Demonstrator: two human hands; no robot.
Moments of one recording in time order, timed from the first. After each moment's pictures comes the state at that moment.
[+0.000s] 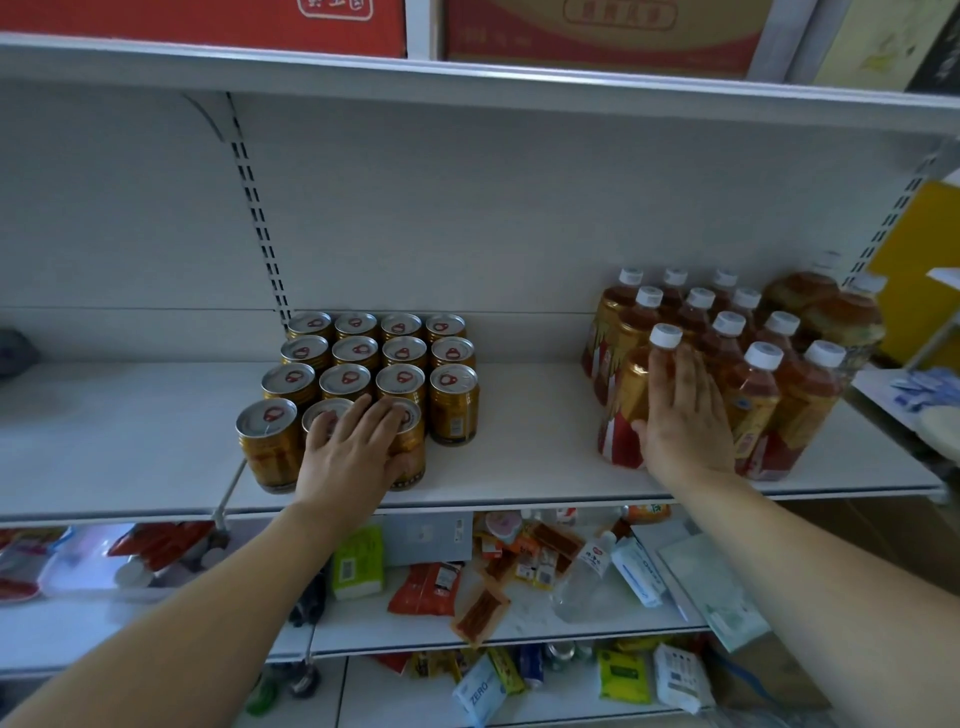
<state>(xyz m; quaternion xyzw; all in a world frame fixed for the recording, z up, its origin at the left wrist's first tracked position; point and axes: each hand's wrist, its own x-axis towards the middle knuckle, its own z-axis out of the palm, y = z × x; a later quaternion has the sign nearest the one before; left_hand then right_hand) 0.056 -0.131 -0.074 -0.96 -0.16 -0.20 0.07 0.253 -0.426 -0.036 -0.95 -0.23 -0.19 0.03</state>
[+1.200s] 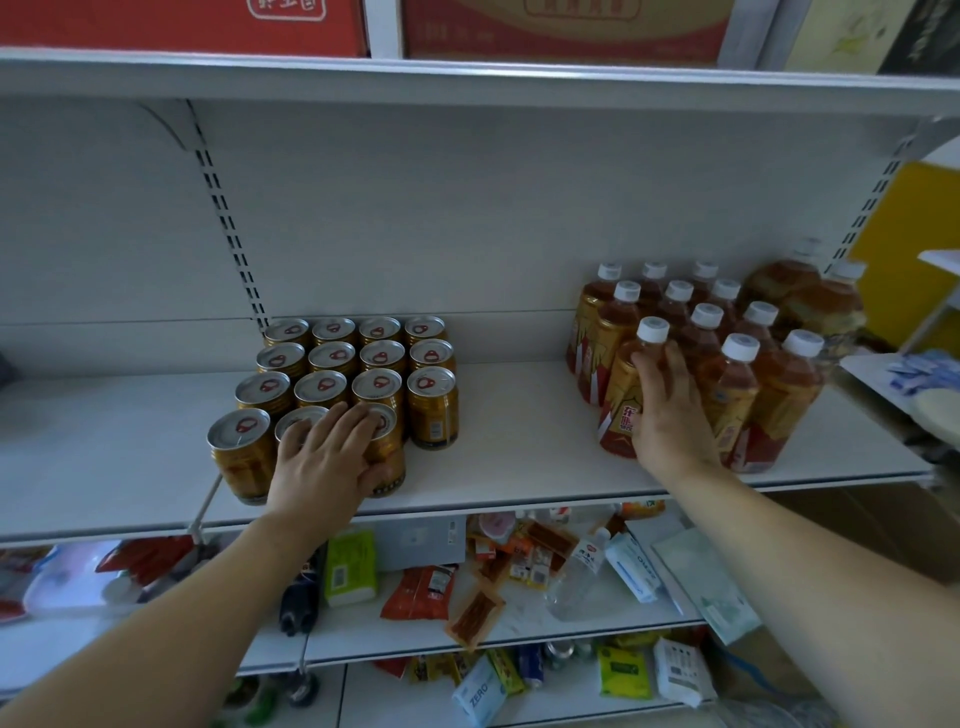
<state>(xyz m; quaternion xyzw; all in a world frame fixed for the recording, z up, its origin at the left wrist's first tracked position) 0.052 -0.133 -0.069 -0.97 -0.16 -0.17 0.05 0.266 -0.437 -0.037 -0.94 -0.24 -0.14 0.17</state>
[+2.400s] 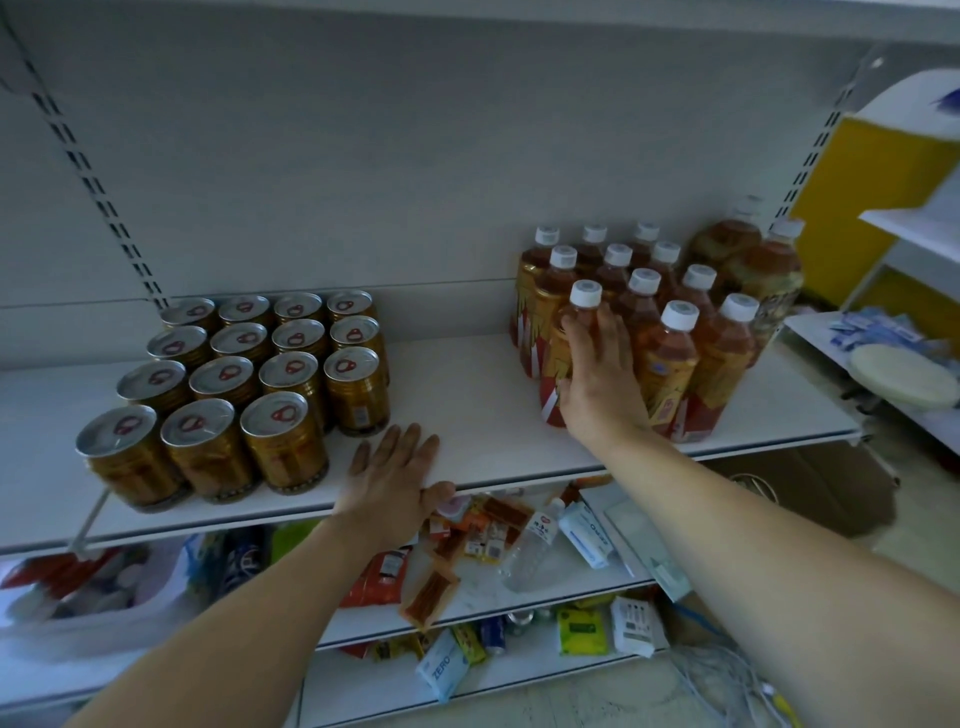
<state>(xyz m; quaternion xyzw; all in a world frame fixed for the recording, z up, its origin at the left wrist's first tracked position) 0.135 -0.234 -0.110 -0.99 -0.12 0.09 -0.05 0.279 -0.433 -0.039 -0.94 -0.26 -0.15 0.19</state>
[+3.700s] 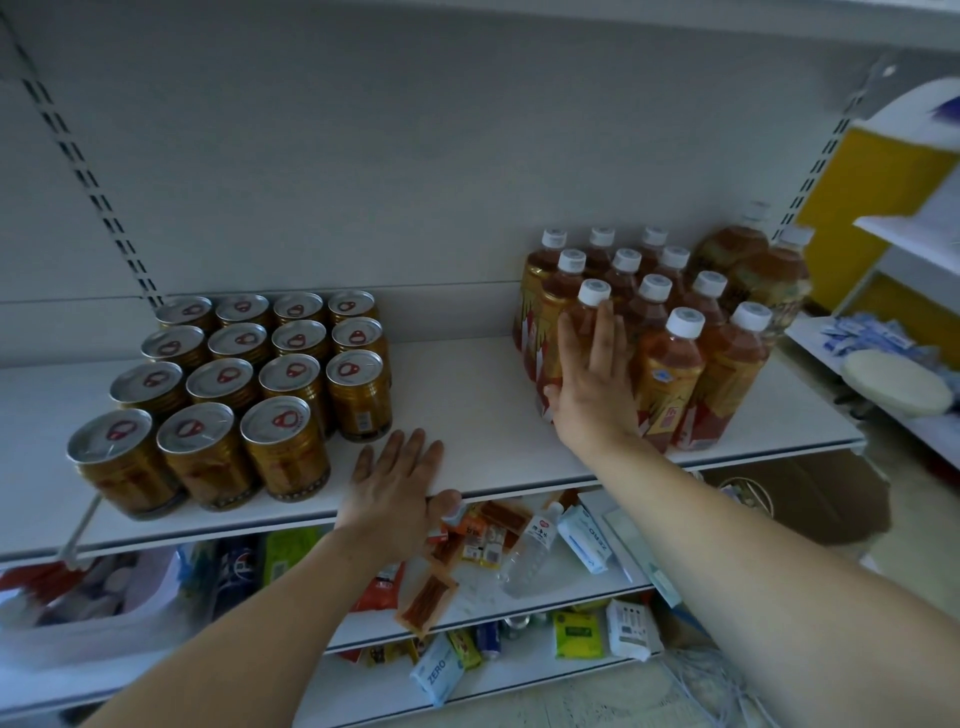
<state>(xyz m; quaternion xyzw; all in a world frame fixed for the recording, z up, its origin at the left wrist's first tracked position) 0.137 -0.235 -0.115 -0.99 -0.11 0.07 -0.05 0.282 -0.415 -0.047 -0.95 -0.24 -0.15 0.12</state>
